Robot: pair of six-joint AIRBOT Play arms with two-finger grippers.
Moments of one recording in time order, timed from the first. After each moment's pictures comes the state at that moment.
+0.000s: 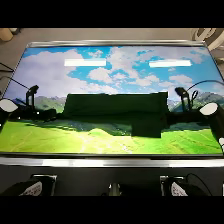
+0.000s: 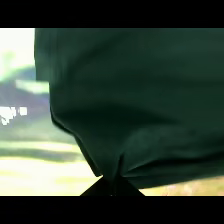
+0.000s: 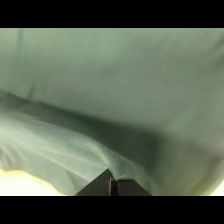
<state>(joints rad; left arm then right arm) 0.11 -1.15 0.90 1.08 -1.10 -1.36 -0.21 -1.14 0.85 -1.04 1.05 0.93</state>
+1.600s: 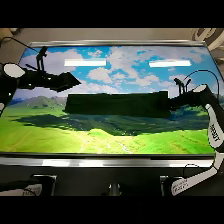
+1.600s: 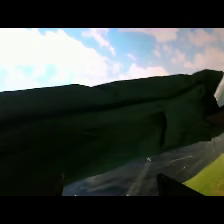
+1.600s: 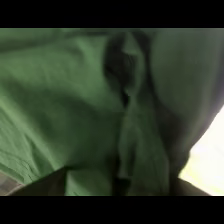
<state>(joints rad) -0.09 -1.43 1.44 0.83 -1.13 -1.40 -0.25 -1.80 1.37 -0.93 1.16 1.01</state>
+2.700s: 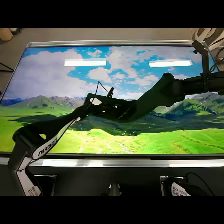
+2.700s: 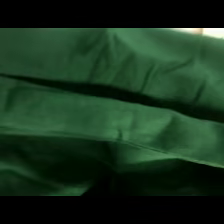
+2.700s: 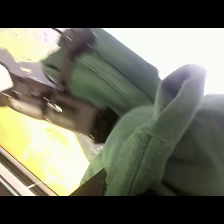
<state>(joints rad) -0.63 -1.95 1.46 0.14 -0.76 -1.32 -0.20 -1.22 1.41 -0.78 1.47 1.05</state>
